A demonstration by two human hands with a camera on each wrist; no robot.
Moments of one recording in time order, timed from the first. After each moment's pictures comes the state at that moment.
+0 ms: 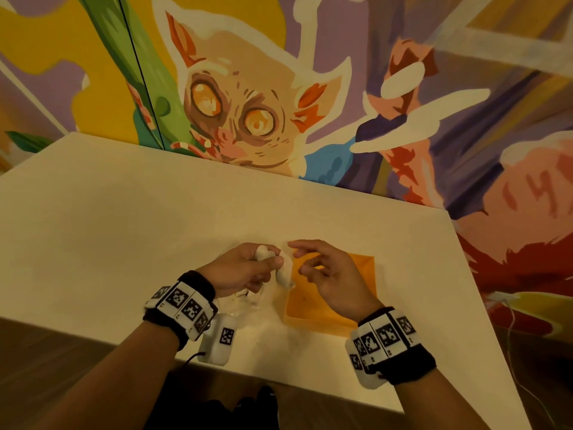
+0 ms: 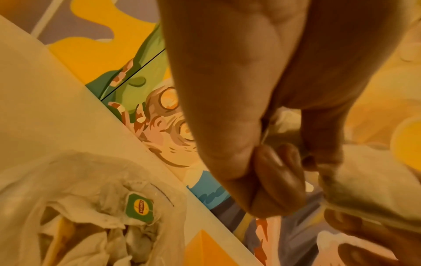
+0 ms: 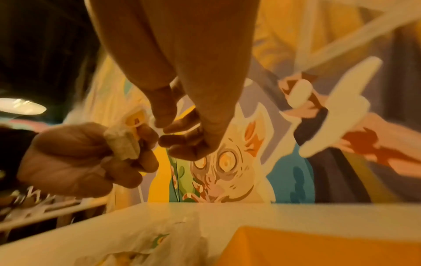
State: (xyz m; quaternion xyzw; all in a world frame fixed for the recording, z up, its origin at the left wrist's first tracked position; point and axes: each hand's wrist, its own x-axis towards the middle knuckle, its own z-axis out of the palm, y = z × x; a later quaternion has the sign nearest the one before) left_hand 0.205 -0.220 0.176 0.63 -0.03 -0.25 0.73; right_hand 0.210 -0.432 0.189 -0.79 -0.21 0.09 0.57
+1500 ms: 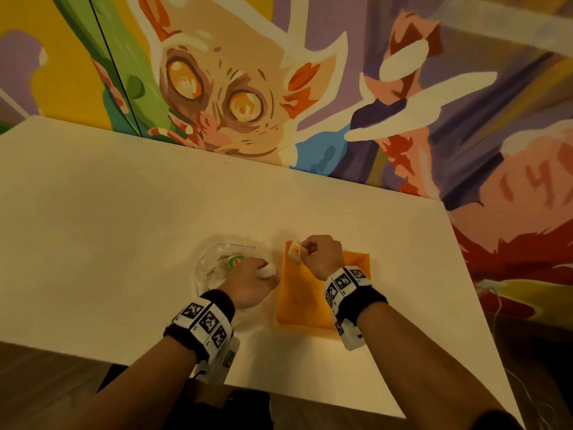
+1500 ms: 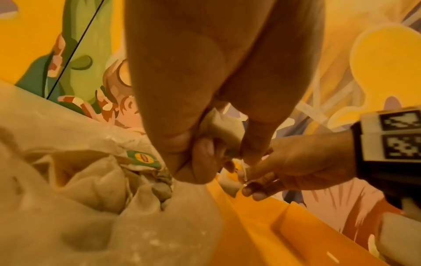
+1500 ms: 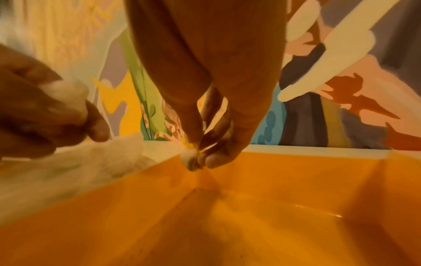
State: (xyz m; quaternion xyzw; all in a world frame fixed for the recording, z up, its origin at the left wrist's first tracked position) left_hand 0.231 -0.254 0.114 0.86 0.05 -0.17 0.48; right_hand 0.308 -0.430 0.111 -0.94 -0.03 0.09 0.32
